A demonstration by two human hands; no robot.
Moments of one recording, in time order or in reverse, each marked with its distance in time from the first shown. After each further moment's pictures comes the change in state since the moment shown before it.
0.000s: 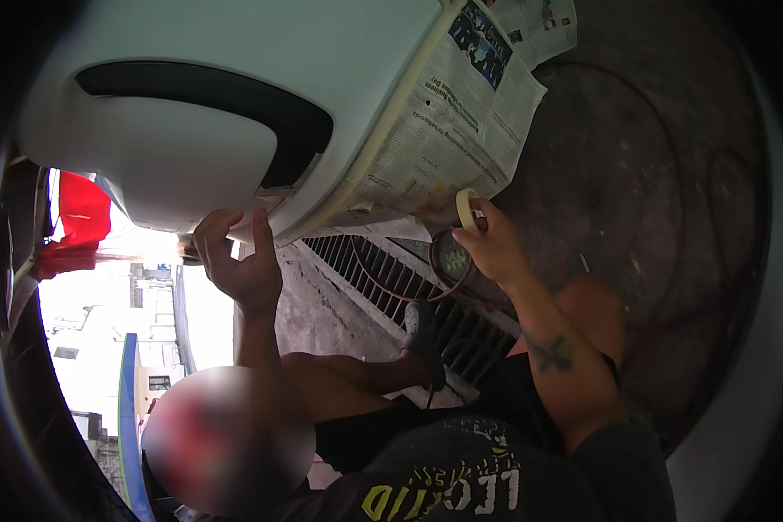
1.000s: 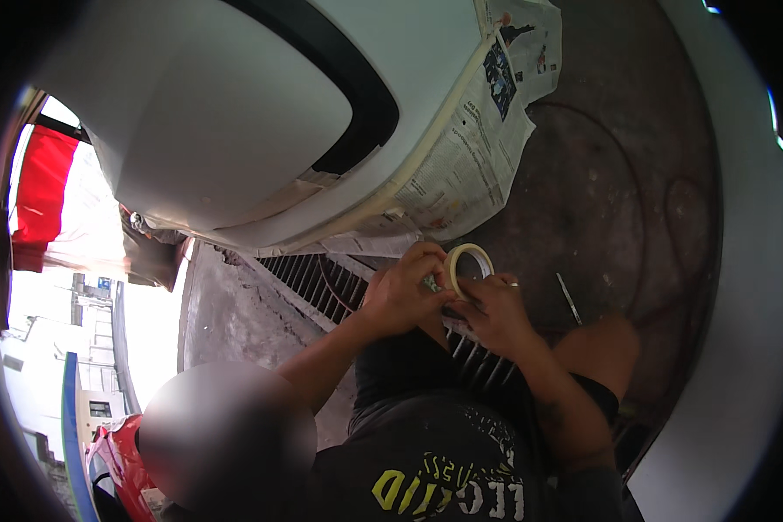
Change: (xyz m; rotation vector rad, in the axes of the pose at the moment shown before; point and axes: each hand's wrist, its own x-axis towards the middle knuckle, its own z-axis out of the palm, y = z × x) left_hand -0.092 0.045 0.076 -0.934 -0.819 -0.201; right_hand -0.098 -0.032 0.048 -0.735 -0.010 -0.516
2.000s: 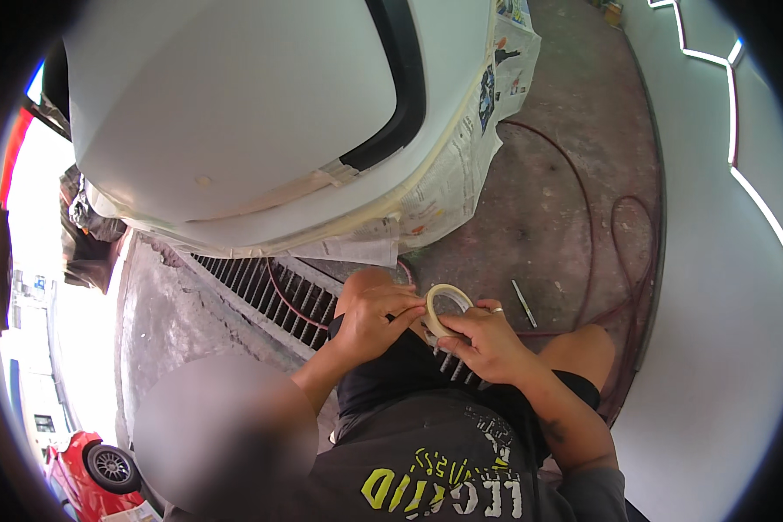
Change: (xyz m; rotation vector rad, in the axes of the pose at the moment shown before) left_hand -0.045 -0.045 0.007 -0.227 0.228 0.258; right_hand -0.014 -0.053 -0.012 -0.176 -0.326 0.048
